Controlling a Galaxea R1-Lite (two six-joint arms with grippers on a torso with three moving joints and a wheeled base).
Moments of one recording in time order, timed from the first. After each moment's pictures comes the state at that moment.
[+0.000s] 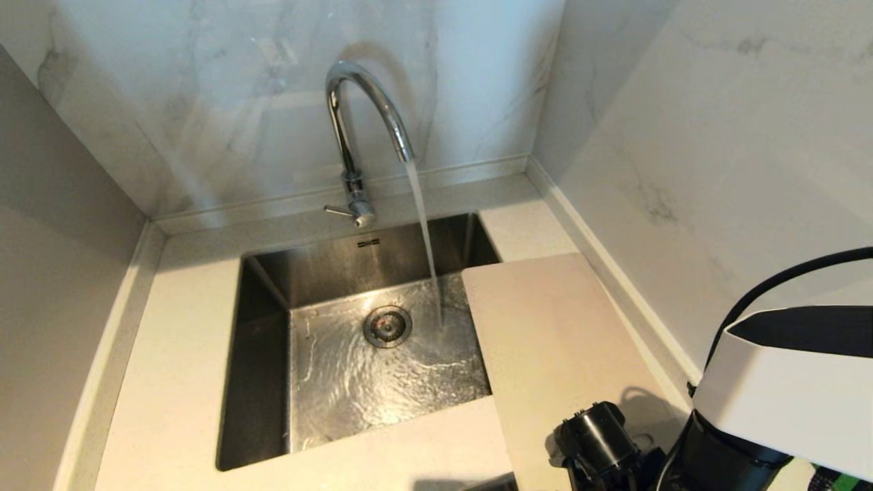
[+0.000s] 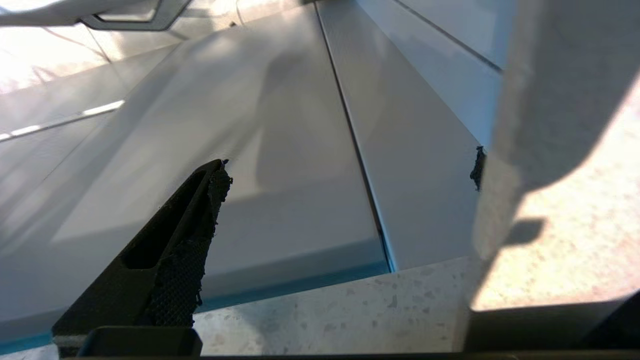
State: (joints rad) left arm 0.00 0.00 0.00 0.00 0.00 -0.02; right arm 0.48 2.05 -0.44 -0.50 -0.15 -1.16
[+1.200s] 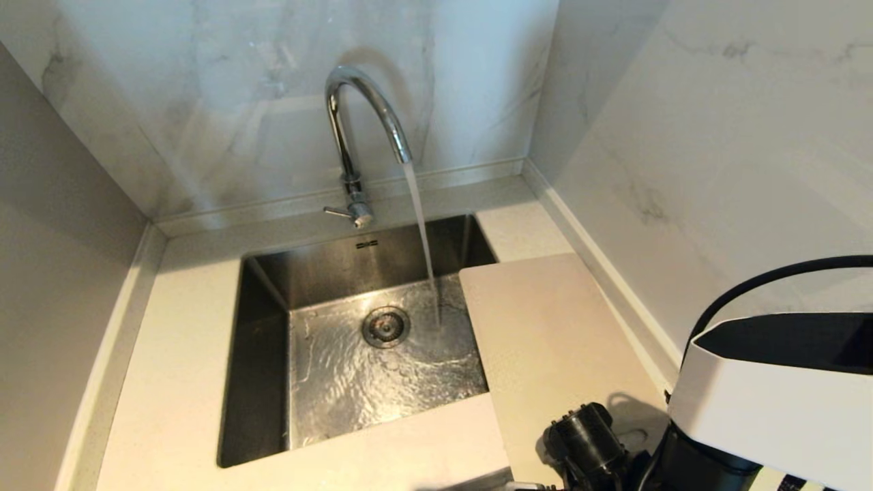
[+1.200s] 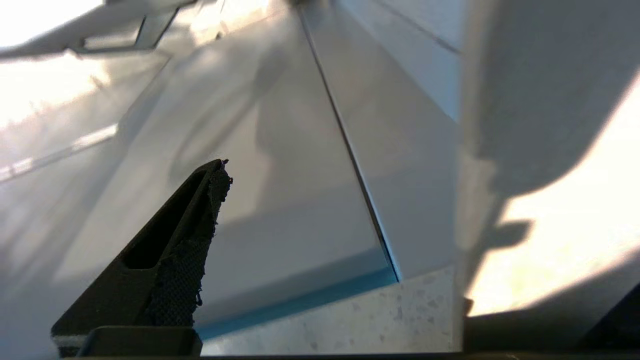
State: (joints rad) left arm 0.00 0.00 0.00 0.00 0.00 -0.02; right arm 0.52 2.13 -0.46 -0.59 -0.16 -1.06
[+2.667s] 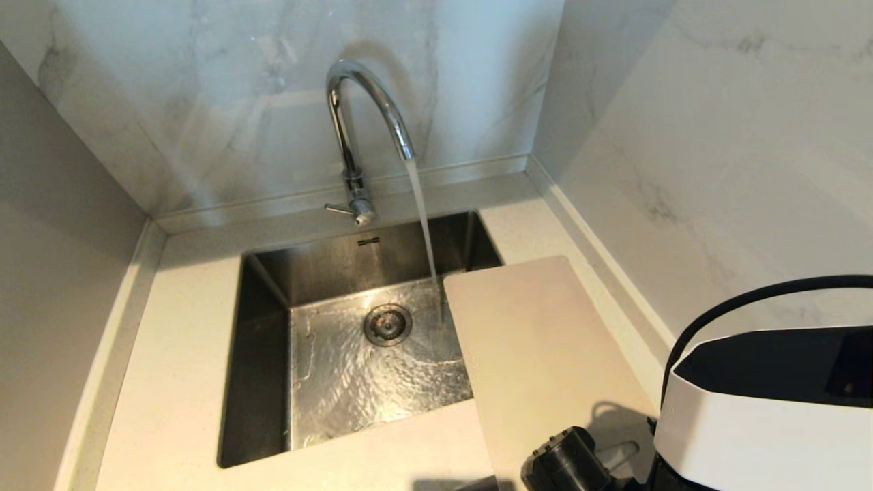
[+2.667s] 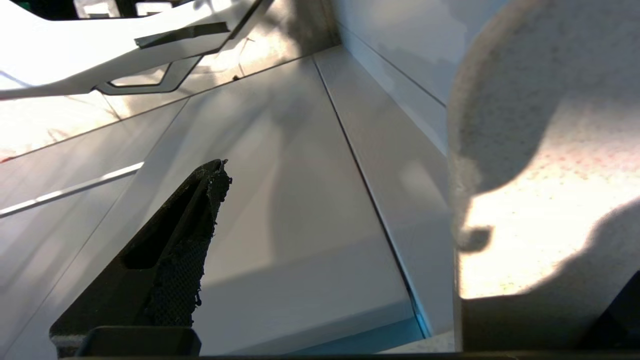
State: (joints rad) left arm 0.00 0.00 0.00 0.00 0.00 -0.02; right arm 0.63 2.11 -0.38 -0.61 -0.14 -0.98
